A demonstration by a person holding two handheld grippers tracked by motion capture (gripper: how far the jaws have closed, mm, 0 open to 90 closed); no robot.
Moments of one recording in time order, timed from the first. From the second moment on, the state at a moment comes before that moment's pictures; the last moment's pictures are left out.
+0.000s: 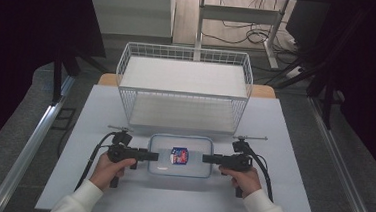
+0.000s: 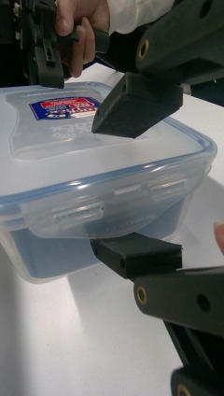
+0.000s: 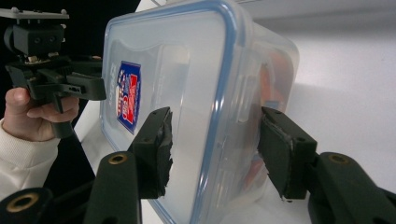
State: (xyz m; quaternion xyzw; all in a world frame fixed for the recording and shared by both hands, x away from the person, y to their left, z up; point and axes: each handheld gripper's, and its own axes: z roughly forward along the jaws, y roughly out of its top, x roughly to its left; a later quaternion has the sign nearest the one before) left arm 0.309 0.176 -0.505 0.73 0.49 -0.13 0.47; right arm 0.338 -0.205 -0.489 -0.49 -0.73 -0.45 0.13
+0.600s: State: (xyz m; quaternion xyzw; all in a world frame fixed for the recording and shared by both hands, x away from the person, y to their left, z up) left arm 0.308 0.177 -0.501 0.73 0.49 -0.13 0.47; right arm 0.332 -0.209 -0.483 -0.50 -0.73 -0.45 0.13
